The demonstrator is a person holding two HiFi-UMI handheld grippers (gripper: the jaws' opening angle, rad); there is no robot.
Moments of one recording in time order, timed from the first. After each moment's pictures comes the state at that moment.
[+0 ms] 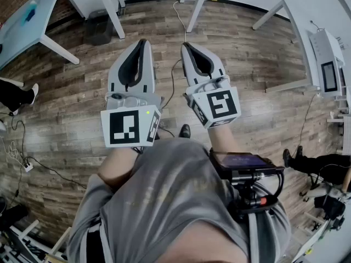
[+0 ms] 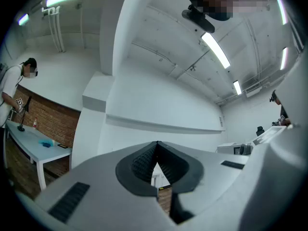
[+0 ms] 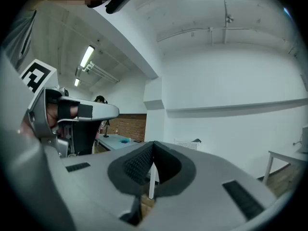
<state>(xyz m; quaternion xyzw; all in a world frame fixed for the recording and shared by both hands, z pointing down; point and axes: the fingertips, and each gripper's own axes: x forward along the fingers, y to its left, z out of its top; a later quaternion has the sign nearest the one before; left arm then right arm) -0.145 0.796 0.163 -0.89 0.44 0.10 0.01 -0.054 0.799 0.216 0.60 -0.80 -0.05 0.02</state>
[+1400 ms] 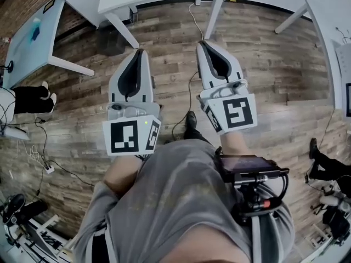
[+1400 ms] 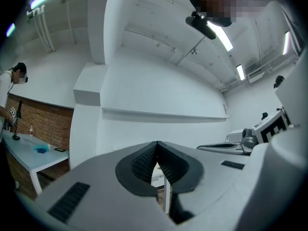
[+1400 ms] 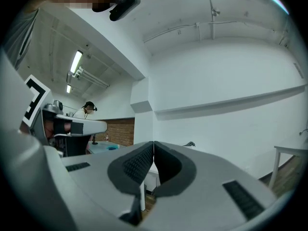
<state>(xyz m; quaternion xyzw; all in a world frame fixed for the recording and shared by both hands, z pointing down) -0.068 0.636 0.185 -0.89 0.46 0.03 0.02 0.052 0.645 0.212 0.61 -0.79 -0.04 -0.03</state>
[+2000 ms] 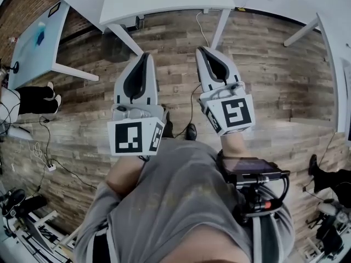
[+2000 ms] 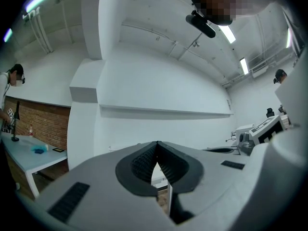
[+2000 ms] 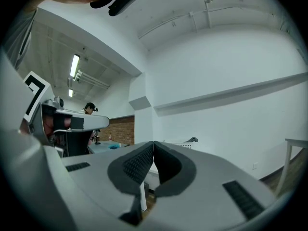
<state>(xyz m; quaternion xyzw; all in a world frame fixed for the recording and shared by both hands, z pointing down) -0.009 0.565 0.191 -0.88 0.47 0.02 0.03 0.101 0.563 0.234 0.58 -0.81 -0.01 -0.03</state>
